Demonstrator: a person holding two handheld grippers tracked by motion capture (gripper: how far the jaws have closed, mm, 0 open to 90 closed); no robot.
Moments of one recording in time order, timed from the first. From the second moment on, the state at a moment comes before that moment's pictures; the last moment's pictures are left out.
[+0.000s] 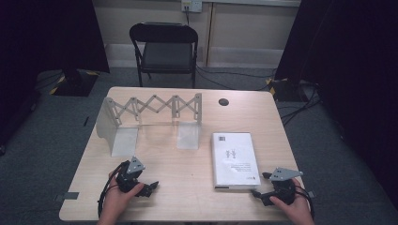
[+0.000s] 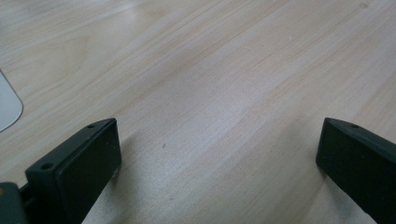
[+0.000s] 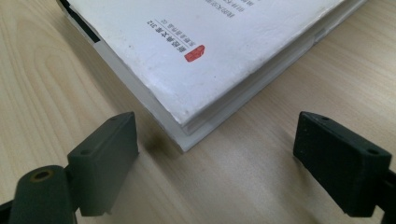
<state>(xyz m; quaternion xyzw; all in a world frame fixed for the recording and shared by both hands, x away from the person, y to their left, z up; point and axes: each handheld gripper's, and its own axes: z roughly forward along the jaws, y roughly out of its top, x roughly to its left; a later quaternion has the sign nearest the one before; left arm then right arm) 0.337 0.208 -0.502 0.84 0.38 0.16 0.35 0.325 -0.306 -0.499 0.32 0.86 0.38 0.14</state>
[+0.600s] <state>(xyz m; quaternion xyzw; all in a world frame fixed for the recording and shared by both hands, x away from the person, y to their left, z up) 0.330 0.191 -0.490 0.85 0.39 0.13 0.34 0.325 -0.306 -0.499 0.32 0.86 0.38 0.14</state>
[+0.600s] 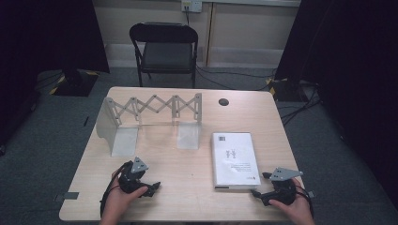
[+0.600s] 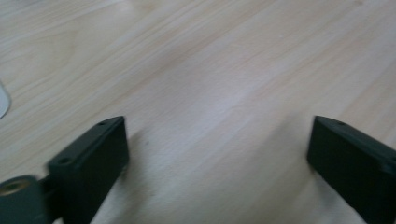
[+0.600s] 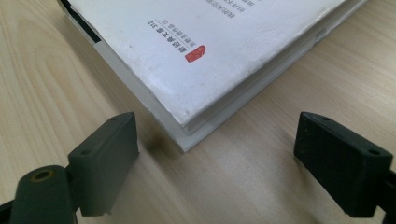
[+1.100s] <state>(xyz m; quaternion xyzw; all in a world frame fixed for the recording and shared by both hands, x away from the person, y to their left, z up) 0.322 0.149 -0.471 0.88 0.34 0.08 0.33 0.324 -0.301 -0.492 0.31 0.87 0.37 0.13</state>
